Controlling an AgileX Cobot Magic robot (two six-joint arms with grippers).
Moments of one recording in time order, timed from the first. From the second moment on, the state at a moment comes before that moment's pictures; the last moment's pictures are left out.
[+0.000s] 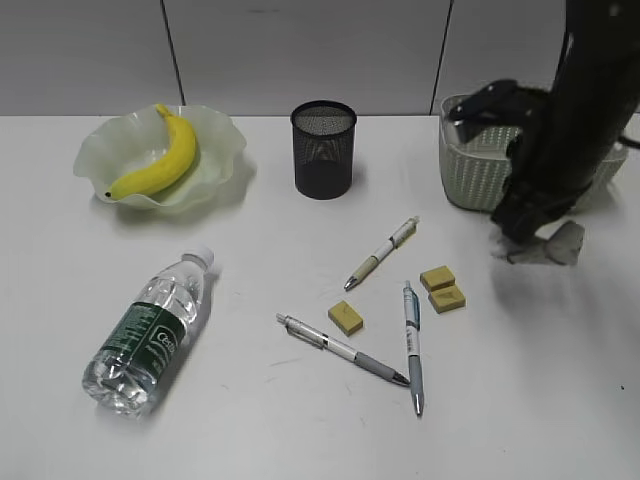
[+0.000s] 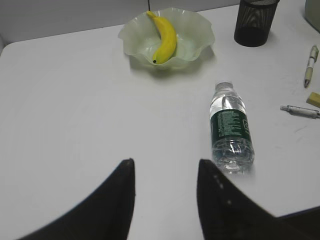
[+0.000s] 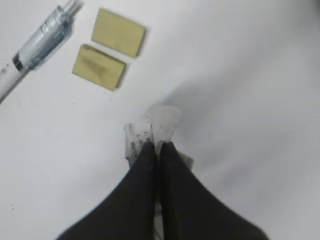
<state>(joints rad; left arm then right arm) -0.21 0.02 -0.54 0.01 1.06 0.02 0.32 1.86 -1.28 0.02 0.92 -0.47</state>
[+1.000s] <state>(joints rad) -0.21 0.02 -0.54 0.01 1.06 0.02 0.18 1.98 -1.34 -0.07 0.07 -0.16</state>
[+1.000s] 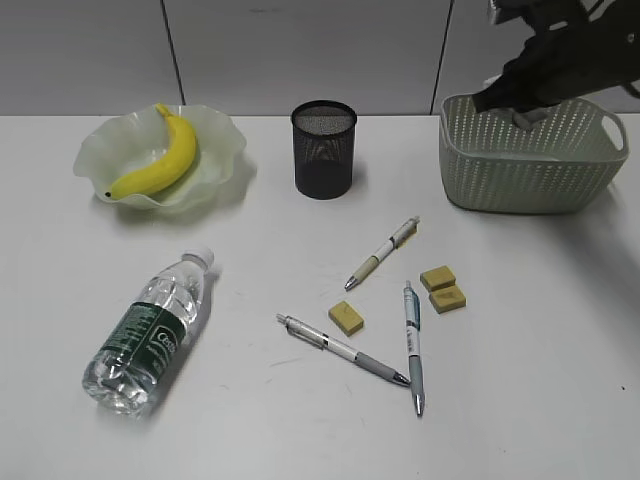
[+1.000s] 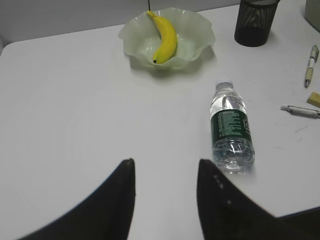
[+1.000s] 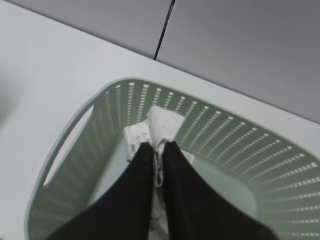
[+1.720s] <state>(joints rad) -0.21 0.02 -0.54 0.01 1.06 0.02 0.18 1.80 -1.34 0.00 0.60 -0.16</state>
